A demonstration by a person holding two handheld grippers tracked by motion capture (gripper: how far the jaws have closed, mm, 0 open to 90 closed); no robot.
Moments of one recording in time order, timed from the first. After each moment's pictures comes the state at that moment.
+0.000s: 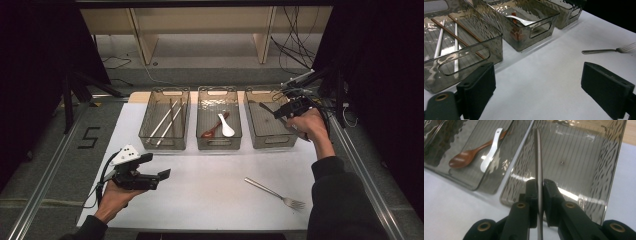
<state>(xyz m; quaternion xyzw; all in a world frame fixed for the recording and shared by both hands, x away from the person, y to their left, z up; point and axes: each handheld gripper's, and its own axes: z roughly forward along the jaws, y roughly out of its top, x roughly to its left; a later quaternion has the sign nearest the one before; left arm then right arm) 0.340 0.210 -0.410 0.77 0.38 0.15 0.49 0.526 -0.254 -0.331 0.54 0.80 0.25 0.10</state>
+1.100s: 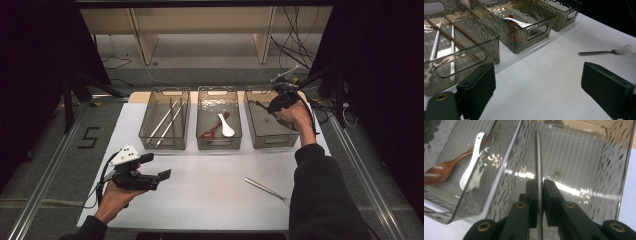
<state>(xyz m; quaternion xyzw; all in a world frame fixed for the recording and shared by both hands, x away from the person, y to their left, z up) 0.338 0.209 -0.408 0.77 0.37 0.14 0.50 0.575 -0.239 -0.356 0.56 0.80 0.21 0.10</state>
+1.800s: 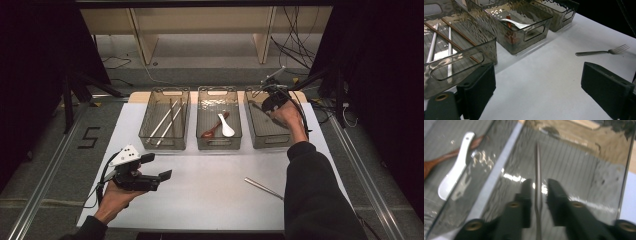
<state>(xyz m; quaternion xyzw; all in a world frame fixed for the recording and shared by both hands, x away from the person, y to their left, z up) 0.337 0.207 -0.407 0.77 0.37 0.14 0.50 0.589 -0.216 -0.367 0.52 0.82 0.19 0.16</state>
